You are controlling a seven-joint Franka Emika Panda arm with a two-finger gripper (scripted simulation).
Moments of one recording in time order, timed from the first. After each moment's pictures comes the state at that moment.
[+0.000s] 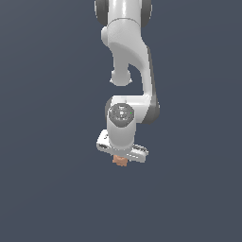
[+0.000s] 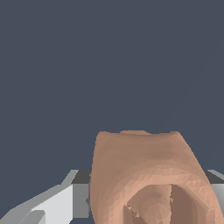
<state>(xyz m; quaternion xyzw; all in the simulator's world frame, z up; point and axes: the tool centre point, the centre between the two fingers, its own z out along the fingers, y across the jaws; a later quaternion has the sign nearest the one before) 0.087 0.001 0.081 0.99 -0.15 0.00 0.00</state>
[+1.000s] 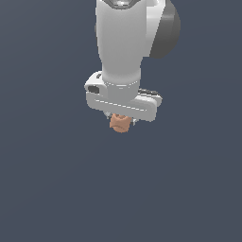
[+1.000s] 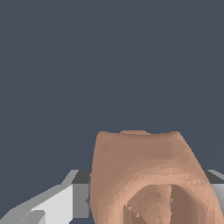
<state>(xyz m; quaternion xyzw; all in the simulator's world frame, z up) 0.047 0.001 0.294 0.99 -0.15 0.00 0.00</state>
